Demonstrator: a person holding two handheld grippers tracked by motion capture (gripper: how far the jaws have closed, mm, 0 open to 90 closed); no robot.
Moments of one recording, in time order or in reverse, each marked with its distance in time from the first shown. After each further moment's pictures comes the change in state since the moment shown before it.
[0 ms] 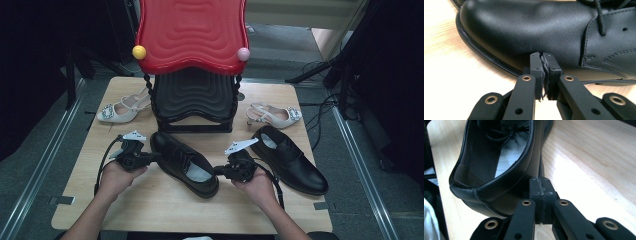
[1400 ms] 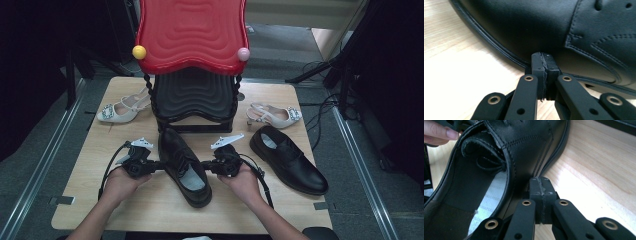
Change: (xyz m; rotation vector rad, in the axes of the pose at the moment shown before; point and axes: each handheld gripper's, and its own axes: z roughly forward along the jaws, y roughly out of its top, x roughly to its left) left arm -0.014 -0.011 0.010 0.062 -0.040 -0.003; right arm 0.006 0.024 0.031 -0.032 0.012 0.033
